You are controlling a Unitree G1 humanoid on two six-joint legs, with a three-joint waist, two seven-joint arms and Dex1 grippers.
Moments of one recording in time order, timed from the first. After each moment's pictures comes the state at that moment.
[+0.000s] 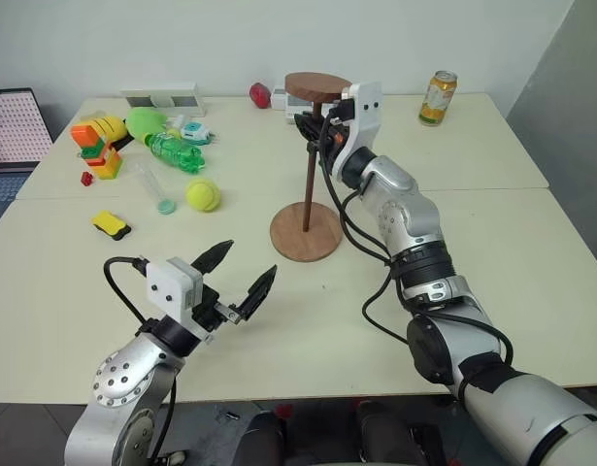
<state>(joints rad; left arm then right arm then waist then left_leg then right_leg) 0.18 0.41 0.14 -0.66 -0.47 0.29 -0.47 -1.09 0.04 -0.09 0.55 0.26 0.24 0.43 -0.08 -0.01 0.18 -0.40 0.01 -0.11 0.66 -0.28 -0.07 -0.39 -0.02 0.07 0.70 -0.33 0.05</state>
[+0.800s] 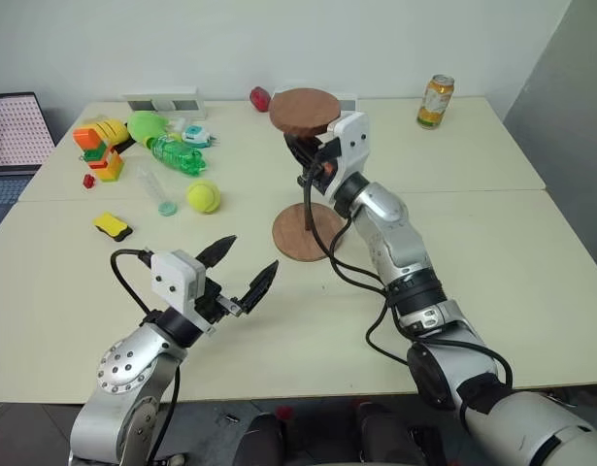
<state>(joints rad) 0.12 0.41 0.14 -0.59 -0.47 0.30 -0.49 -0.92 0.06 0.07 0.46 0.16 0.00 0.45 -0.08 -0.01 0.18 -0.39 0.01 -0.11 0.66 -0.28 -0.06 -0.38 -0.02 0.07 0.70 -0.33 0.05</state>
